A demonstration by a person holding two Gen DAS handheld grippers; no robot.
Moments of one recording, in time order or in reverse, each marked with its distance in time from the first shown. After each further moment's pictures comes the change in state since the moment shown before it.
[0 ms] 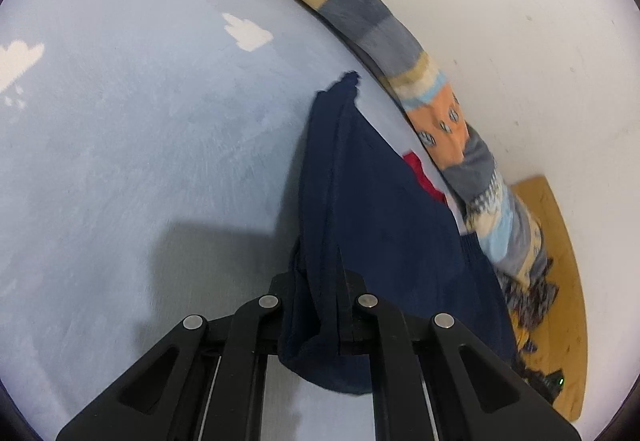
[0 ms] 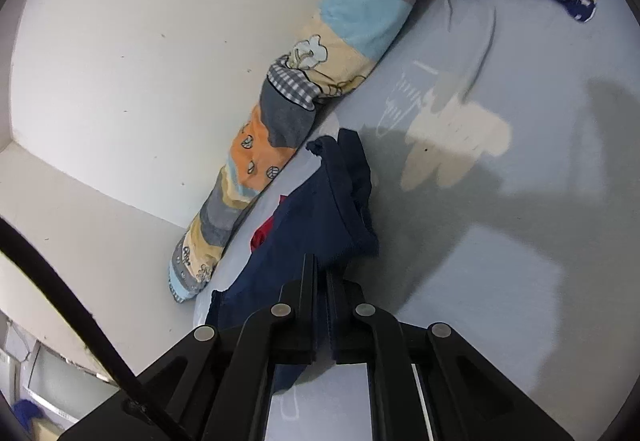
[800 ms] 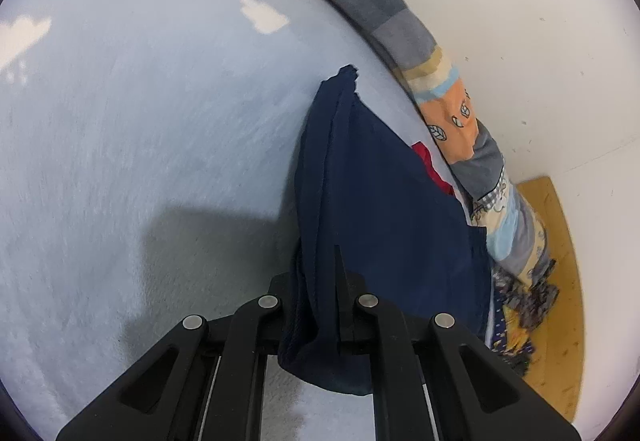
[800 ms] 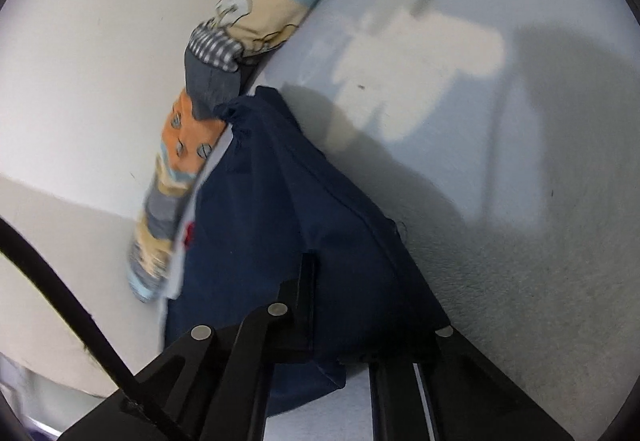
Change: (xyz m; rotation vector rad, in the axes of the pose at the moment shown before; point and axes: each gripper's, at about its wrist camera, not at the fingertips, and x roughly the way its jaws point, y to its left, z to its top) left arm 0.011 0.012 -0.004 -0.027 0.018 0.018; right arm 0.087 -0.052 -0.003 0.053 0.105 -0.169
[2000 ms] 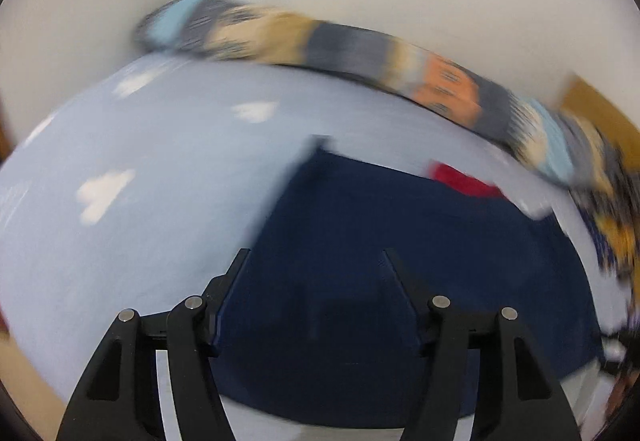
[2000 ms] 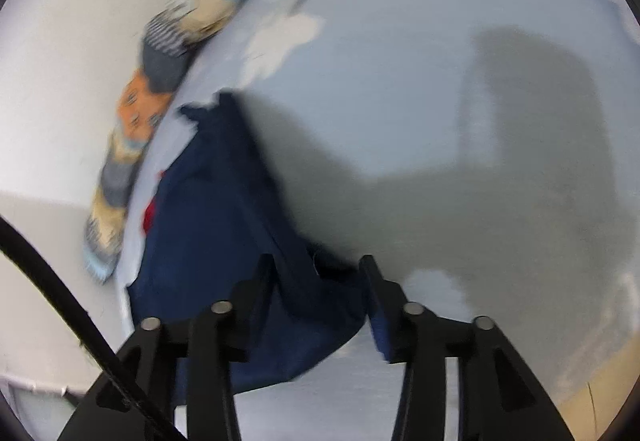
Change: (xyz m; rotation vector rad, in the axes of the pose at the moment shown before) left arm -0.076 -0.098 -0.085 0.513 -0.190 0.332; right arm -0.134 -0.029 -0.079 0.122 0.068 -0.272
